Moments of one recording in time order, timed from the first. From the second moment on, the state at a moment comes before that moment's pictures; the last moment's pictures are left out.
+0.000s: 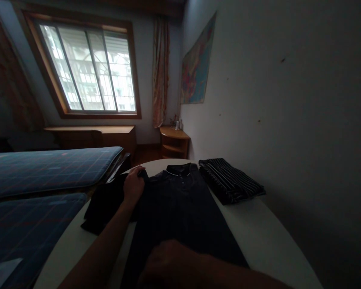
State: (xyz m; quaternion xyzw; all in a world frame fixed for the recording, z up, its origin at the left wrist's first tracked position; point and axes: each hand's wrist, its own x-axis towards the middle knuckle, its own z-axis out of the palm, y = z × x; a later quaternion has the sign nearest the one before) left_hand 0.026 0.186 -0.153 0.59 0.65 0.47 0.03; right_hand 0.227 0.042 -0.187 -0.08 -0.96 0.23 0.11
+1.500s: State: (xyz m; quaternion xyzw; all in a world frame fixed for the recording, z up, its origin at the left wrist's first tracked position) left_hand 0.036 0.134 -0.210 0.86 0.44 0.27 -0.04; right_hand 0.176 0.287 -0.166 -0.31 -0.95 0.01 0.07
